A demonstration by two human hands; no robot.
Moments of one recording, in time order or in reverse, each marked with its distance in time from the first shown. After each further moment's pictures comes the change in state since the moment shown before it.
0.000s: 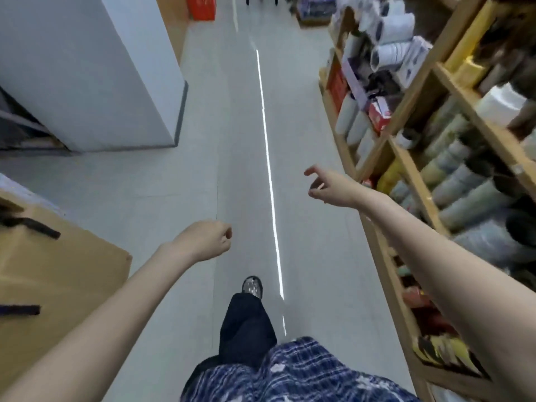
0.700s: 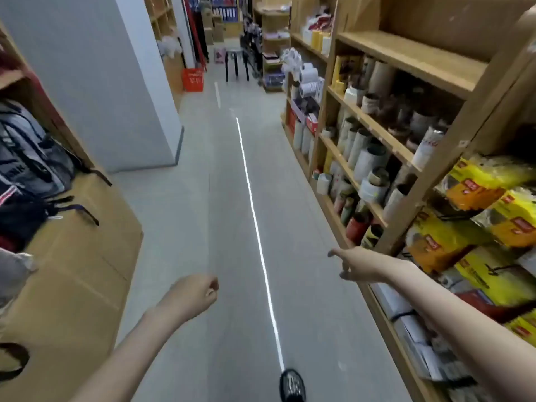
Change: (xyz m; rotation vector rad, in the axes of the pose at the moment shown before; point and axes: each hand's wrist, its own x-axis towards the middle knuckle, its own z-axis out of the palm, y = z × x) left_hand -0.550 0.148 0.309 -0.054 0.152 0.038; right_hand -0.658 0.073 0.242 -0.422 -0.189 0.151
